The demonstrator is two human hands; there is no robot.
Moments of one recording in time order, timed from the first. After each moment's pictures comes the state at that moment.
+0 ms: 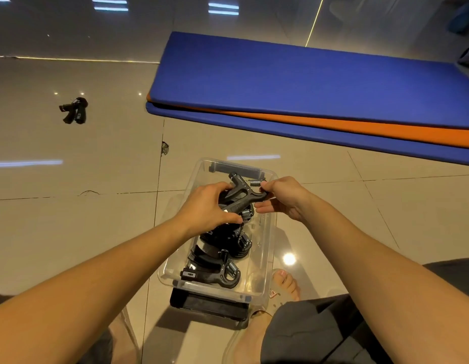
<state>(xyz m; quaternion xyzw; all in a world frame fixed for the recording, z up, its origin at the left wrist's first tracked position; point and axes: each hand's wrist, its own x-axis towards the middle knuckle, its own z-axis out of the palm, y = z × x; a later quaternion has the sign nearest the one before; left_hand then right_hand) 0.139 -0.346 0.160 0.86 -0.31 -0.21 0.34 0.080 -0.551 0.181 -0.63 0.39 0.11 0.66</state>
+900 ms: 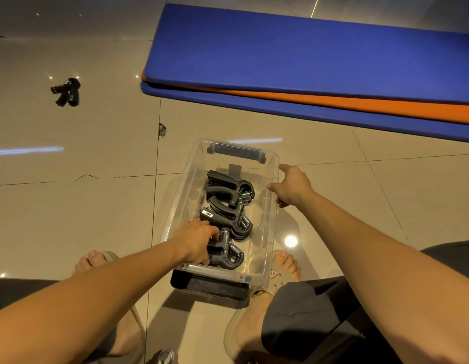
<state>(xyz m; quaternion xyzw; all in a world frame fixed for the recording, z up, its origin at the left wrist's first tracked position) 0.095 -0.310 0.075 0.86 -0.42 -0.29 -0.05 0.064 -0.574 0.130 -0.85 0.36 0.09 0.37</state>
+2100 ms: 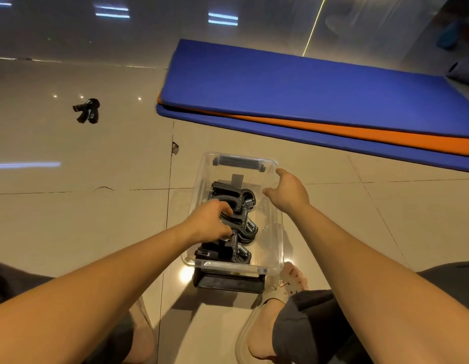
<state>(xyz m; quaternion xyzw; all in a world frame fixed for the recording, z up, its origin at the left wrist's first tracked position) 0.121 -0.299 0.143 0.86 -0.28 -0.30 0.29 0.072 -0.513 0.177 -0.91 0.33 0.02 0.25</state>
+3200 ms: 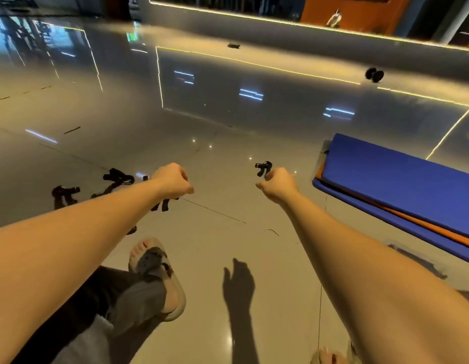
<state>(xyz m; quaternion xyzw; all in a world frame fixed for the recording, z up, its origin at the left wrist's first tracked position) 0.239 0.255 0.315 0.96 0.04 -0.07 0.25 0.262 -0.019 0.311 -0.94 0.07 0.04 0.33</state>
